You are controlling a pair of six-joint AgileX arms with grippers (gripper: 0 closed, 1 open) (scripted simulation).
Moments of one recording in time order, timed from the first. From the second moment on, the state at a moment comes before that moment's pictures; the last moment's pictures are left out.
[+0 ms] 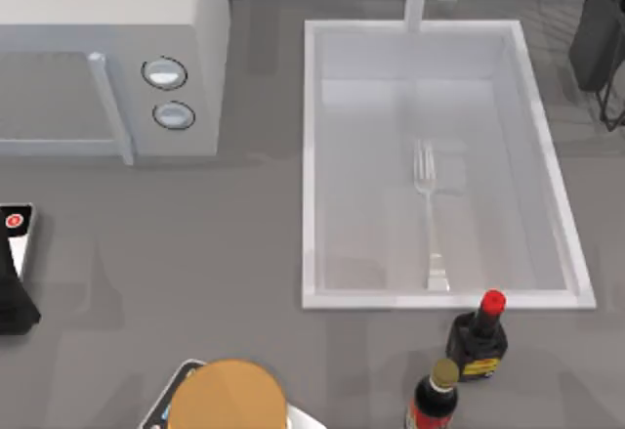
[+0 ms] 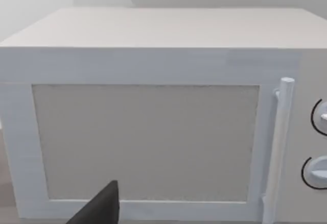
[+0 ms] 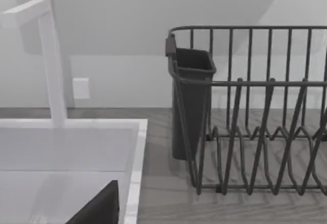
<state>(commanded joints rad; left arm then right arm) 0.00 0.00 0.00 0.00 0.00 0.00 0.00 0.01 0.01 0.00 0.00 0.00</state>
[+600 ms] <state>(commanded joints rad) 0.00 0.00 0.00 0.00 0.00 0.00 0.09 0.59 0.52 -0.31 0.00 0.10</state>
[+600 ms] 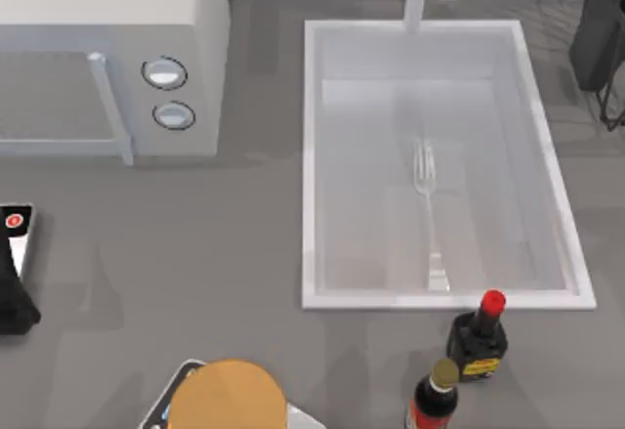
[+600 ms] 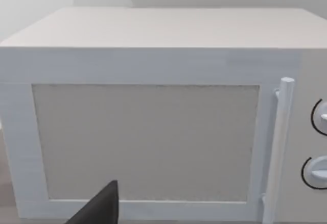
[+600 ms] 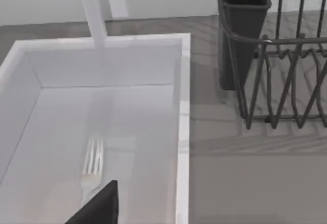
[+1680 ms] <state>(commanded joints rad) 0.00 0.00 0.00 0.00 0.00 0.00 0.36 2.30 2.08 -1.23 0.01 0.39</state>
